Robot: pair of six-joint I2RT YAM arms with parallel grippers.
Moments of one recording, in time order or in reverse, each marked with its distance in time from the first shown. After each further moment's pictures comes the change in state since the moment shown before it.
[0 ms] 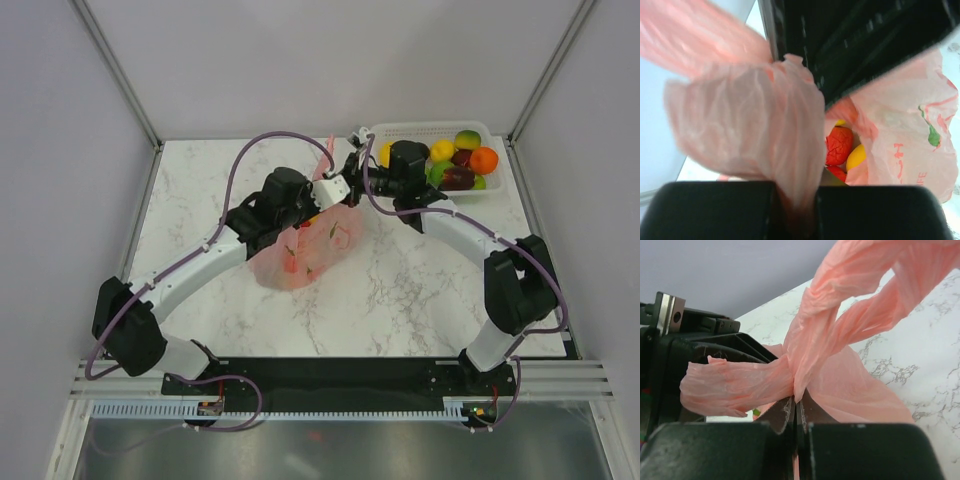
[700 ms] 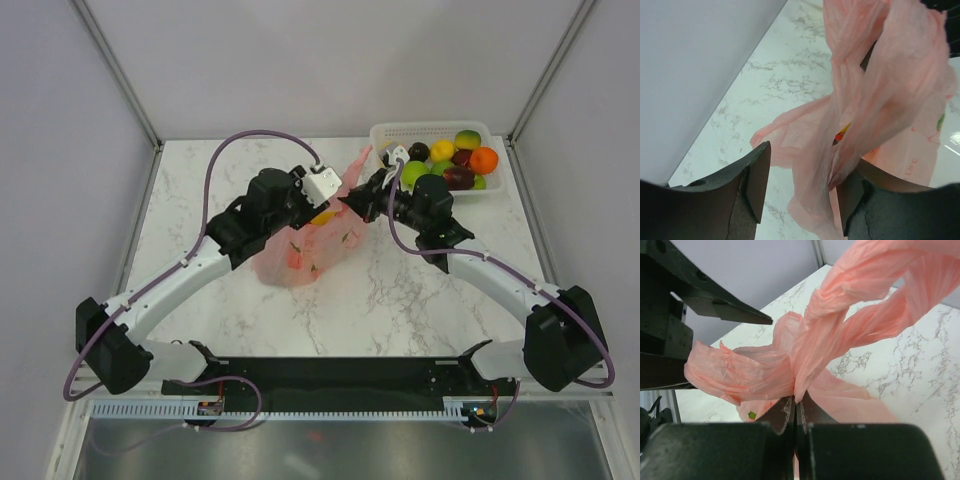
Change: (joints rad) left arm -0.036 -0.115 0.000 -0.010 -0.056 -0.100; right arm 0.059 -0.351 -0.333 0.084 0.412 0.038
